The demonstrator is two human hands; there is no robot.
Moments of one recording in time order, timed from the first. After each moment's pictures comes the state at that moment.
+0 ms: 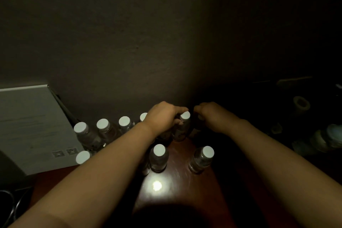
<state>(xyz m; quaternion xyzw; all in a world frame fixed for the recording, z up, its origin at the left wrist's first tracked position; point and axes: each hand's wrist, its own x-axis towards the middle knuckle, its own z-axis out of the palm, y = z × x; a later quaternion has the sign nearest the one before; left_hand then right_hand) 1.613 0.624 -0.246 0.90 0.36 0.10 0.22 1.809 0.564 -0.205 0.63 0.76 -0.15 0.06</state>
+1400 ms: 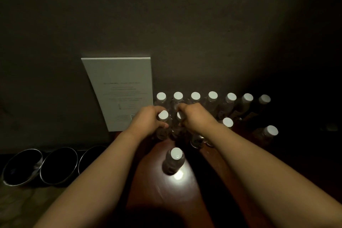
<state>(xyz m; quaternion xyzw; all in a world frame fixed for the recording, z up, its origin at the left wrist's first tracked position) 1.356 0.553 -0.259 0.71 0.59 0.14 0.35 1.546 0.533 -0.214 0.61 0.76 -0.21 -0.01</state>
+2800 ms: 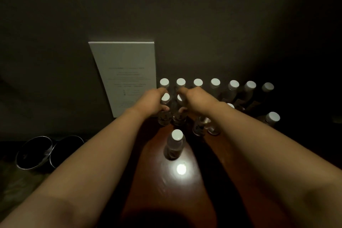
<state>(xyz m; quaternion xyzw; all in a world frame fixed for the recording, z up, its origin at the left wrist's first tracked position) 1.363 0.554 -0.246 0.75 0.61 0.06 0.26 1.552 0.540 -0.217 0.58 0.78 -0.23 0.00</state>
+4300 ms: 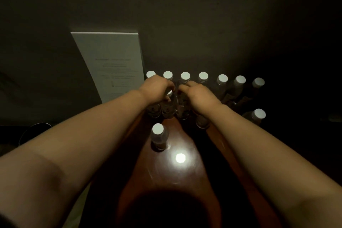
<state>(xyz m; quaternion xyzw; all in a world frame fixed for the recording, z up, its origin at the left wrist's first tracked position) 1.425 0.565 -0.219 0.84 0.52 -0.05 0.15 1.608 0.528 -0.226 0.52 0.84 -0.16 -0.04</state>
